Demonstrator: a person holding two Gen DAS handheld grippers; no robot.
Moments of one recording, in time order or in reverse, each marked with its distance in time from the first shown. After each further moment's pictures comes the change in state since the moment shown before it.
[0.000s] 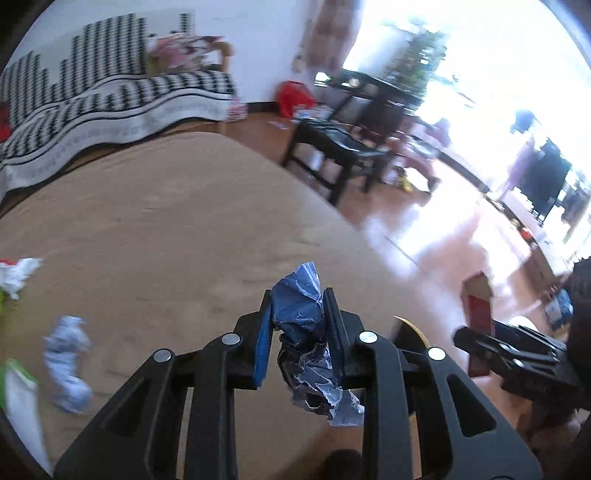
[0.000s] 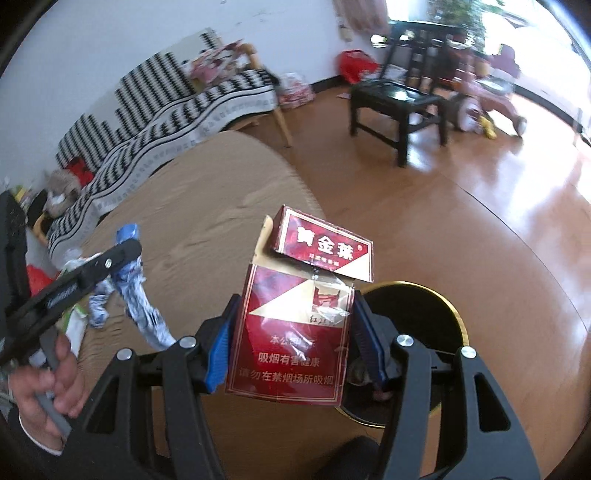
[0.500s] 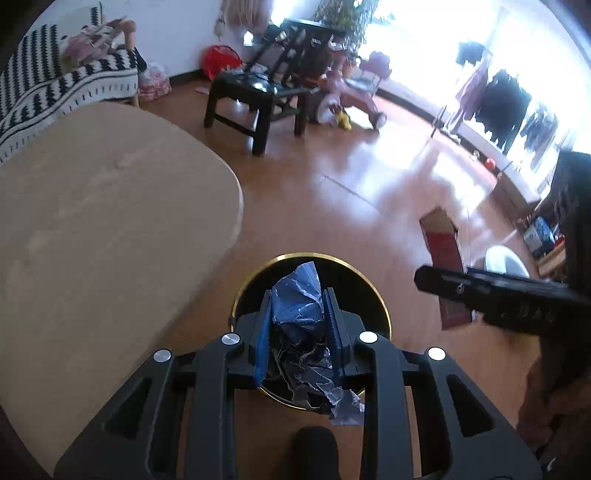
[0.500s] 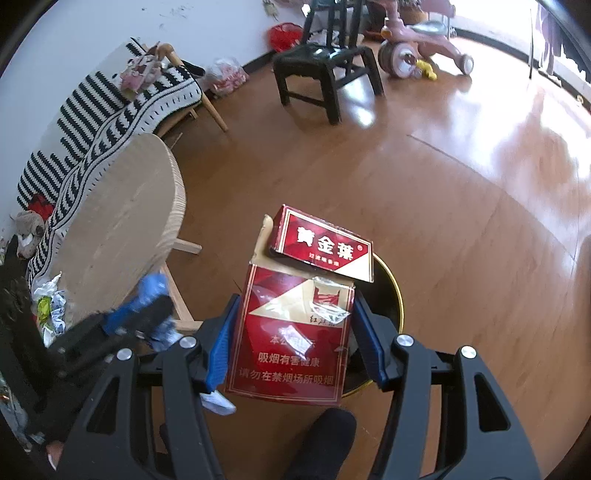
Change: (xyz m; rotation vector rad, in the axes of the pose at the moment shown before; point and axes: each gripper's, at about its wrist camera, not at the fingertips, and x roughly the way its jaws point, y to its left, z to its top) left arm 0.088 -0.118 -0.069 0.179 0.171 -0.117; right arm 0.009 -0.118 -0.036 0.195 0.104 -0.079
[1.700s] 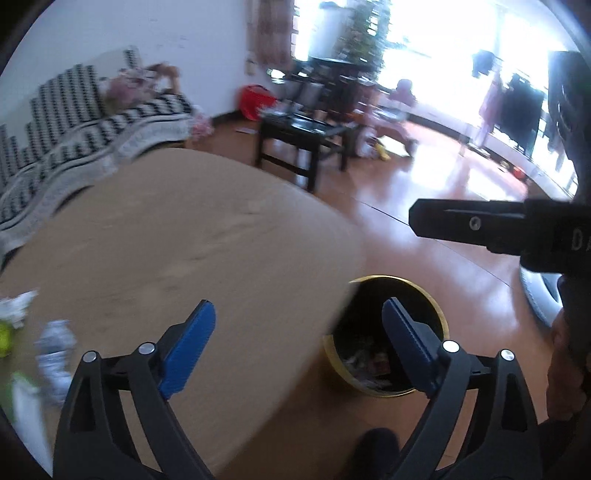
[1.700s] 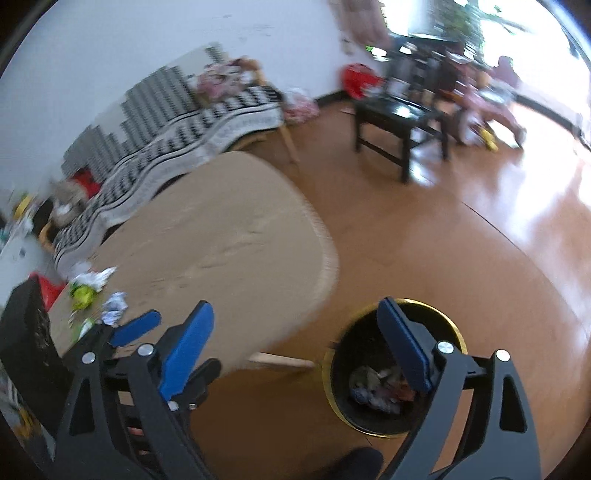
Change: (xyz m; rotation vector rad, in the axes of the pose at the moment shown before) left arm -0.110 0.069 -0.005 0.038 -0.162 0.205; right arm -0.039 0.162 0.020 -0.244 -0.153 0.131
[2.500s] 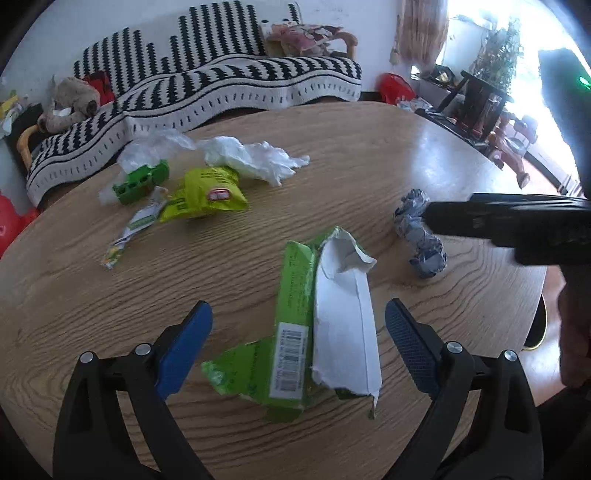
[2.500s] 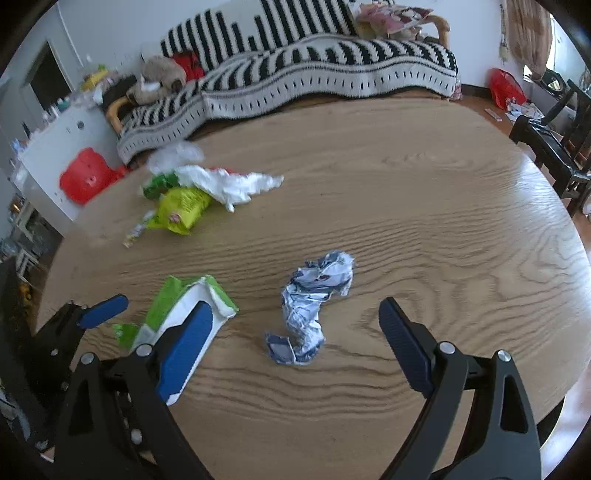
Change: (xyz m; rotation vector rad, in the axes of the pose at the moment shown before) left arm -0.095 0.263 -0.124 -0.293 0.092 0.304; right arm 0.147 0.317 -0.043 -0.378 0.236 0.186
